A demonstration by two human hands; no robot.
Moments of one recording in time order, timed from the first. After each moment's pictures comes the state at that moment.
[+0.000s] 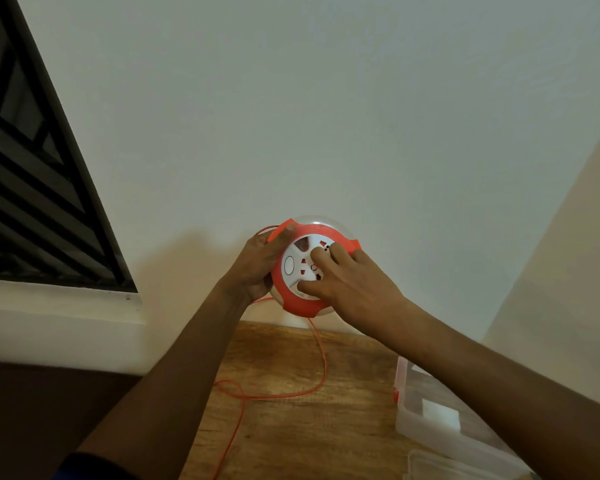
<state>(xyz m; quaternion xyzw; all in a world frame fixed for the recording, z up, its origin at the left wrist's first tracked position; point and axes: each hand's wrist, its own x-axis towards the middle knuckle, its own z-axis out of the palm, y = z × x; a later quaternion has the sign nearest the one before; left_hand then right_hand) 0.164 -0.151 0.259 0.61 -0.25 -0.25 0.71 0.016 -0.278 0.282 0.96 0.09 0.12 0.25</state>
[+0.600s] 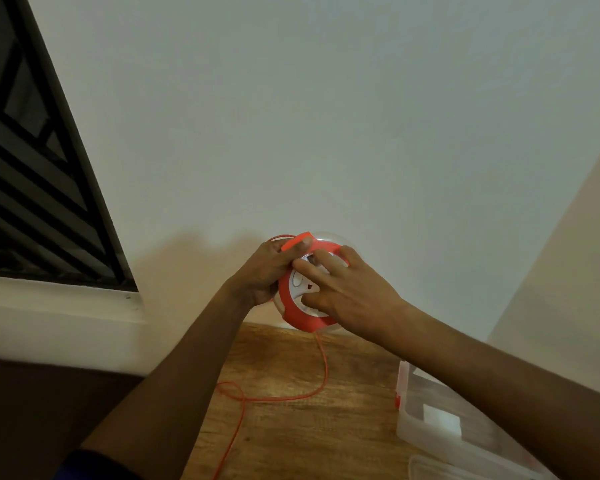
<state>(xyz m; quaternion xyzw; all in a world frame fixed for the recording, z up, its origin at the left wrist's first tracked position) 0.166 -0.149 0.254 0.62 -0.31 -0.28 0.66 0.020 -0.270 0.285 0.93 0.14 0.10 0.33</state>
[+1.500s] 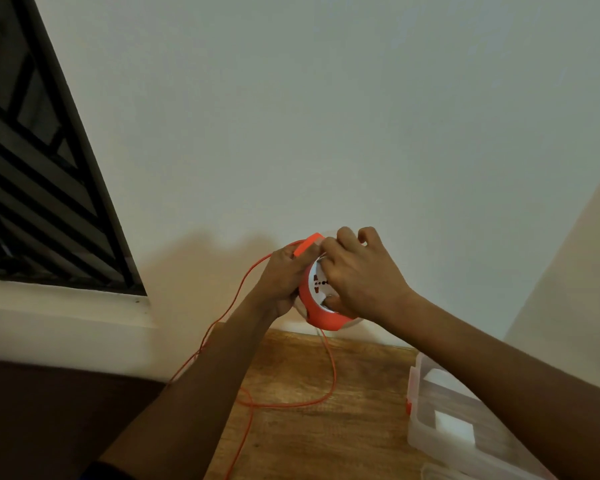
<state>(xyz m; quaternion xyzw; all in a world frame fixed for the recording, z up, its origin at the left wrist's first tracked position) 0.159 -0.170 0.239 0.62 -0.25 -0.21 0.71 0.046 -0.287 0.285 0.92 0.08 0.28 0.26</state>
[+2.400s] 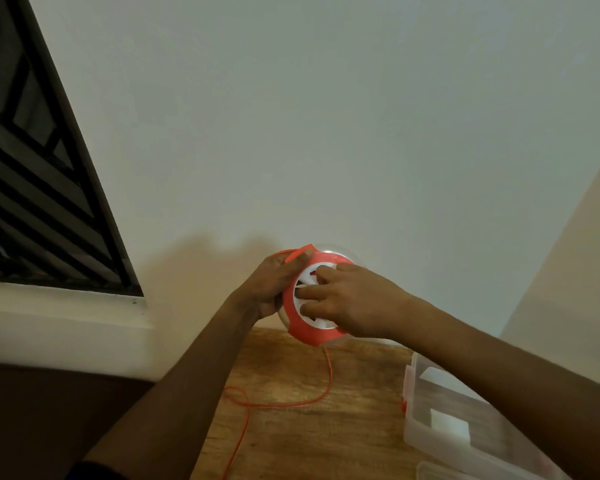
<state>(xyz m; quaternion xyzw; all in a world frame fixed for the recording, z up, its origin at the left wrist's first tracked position) 0.169 -0.151 0.236 0.61 -0.28 -0.31 0.67 0.028 -0.287 0.287 0.93 0.28 0.12 0.22</state>
